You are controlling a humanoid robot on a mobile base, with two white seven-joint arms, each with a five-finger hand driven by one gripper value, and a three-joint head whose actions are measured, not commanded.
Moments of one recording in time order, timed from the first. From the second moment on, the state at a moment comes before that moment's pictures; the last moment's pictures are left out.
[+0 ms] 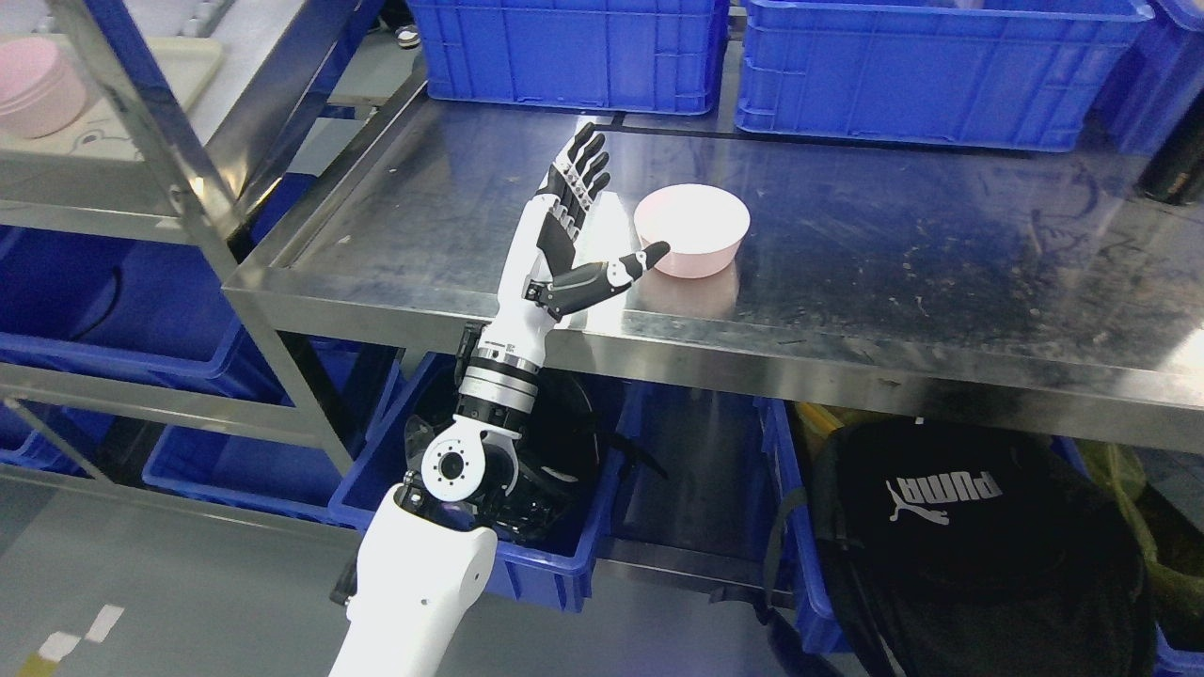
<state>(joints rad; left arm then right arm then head) -0.19 0.00 -0.32 -1.61 0.22 -0.21 0.02 0.00 0.00 0.05 0.00 0.05 -0.08 -0.03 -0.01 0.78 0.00</state>
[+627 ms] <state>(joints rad) -0.20 0.05 -0.24 -1.61 0.09 -0.28 -0.04 0.00 0.00 0.05 0.00 0.05 -0.08 -0.03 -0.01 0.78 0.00</state>
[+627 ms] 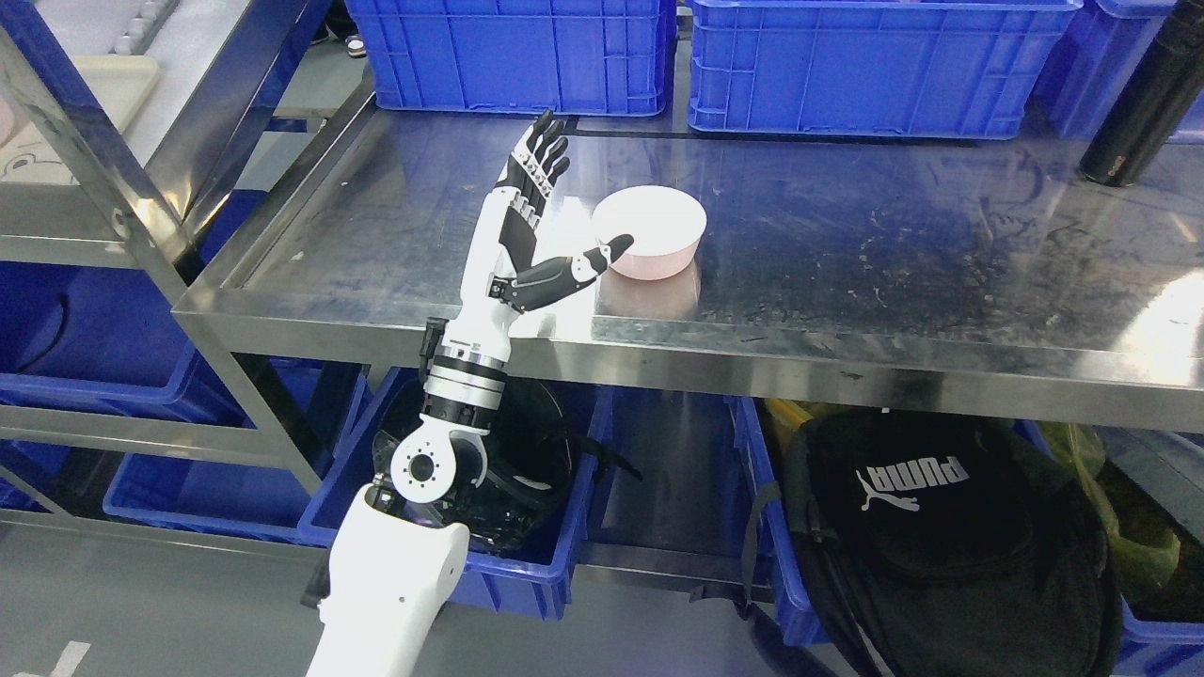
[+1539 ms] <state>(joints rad) -0.57 0.24 -0.24 -1.61 -0.65 -0.11 -0.84 0.00 0.00 0.05 0.00 0.05 -0.08 -0.03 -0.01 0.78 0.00</state>
